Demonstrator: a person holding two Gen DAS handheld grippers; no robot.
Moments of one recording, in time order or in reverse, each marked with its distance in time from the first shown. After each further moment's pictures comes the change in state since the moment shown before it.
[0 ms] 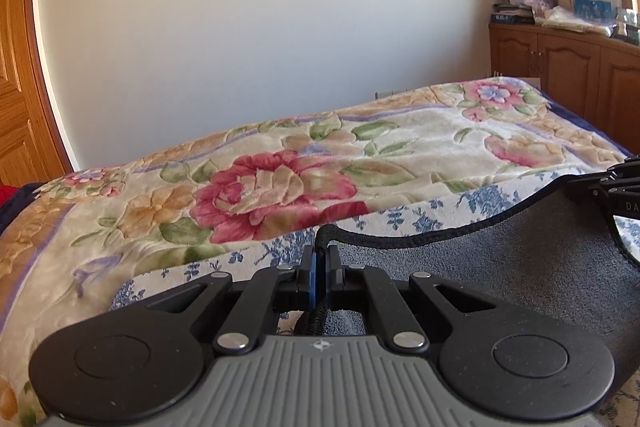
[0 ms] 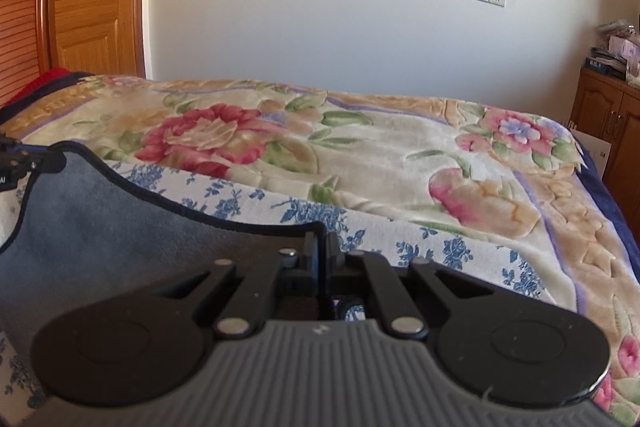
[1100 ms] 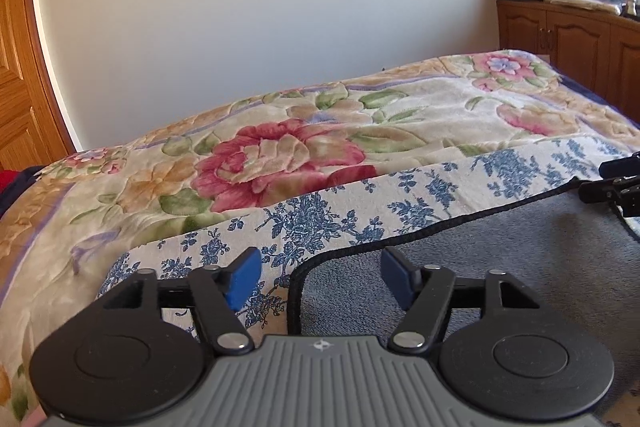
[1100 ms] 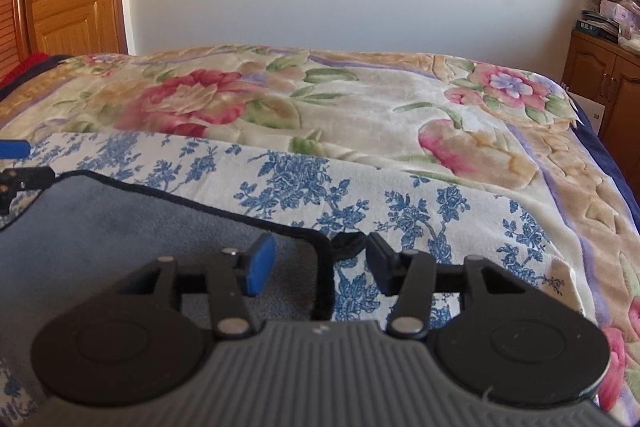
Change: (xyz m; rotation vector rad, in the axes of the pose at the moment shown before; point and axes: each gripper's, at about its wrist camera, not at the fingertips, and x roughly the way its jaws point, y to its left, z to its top) left arm 0.015 -0.002 -0.018 0.007 0.052 0.023; right arm 0.009 -0.009 -0.016 0.052 0.087 -0.024
